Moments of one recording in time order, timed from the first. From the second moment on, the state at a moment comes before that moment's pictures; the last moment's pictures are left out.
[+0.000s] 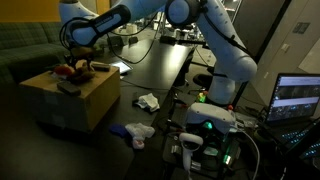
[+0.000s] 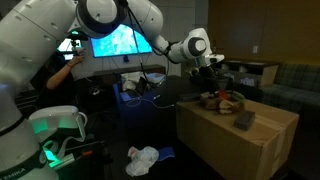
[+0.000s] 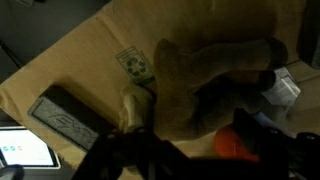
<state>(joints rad) 0.19 0.78 -0.07 -1.28 -0.27 2.23 0.69</state>
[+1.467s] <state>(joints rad) 0.10 0.77 -0.17 -1.45 -0.29 2.51 0.26</state>
